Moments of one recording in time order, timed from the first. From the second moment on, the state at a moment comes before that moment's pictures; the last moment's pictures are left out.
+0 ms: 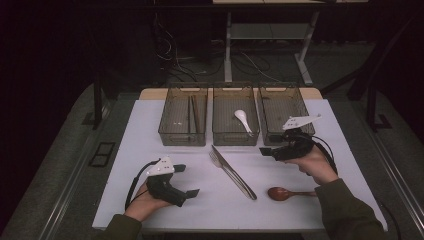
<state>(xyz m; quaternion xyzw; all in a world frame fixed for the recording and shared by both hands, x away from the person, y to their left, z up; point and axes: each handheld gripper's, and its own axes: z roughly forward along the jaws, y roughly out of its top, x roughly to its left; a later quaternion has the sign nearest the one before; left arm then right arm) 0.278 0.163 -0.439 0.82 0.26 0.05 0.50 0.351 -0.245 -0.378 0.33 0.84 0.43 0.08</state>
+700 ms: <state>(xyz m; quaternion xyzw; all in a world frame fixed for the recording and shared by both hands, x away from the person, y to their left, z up) 0.277 0.163 -0.439 0.82 0.26 0.06 0.50 0.303 -0.283 -0.394 0.34 0.84 0.42 0.06</state>
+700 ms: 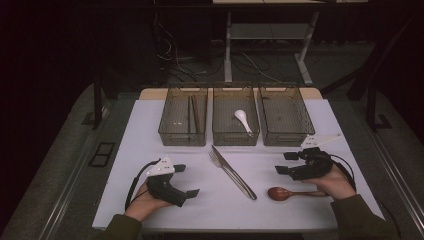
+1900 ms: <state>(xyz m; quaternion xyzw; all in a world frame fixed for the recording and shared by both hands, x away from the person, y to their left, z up) 0.278 0.163 -0.440 0.83 0.26 0.06 0.49 0.268 -0.282 -0.437 0.30 0.89 0.35 0.02</state>
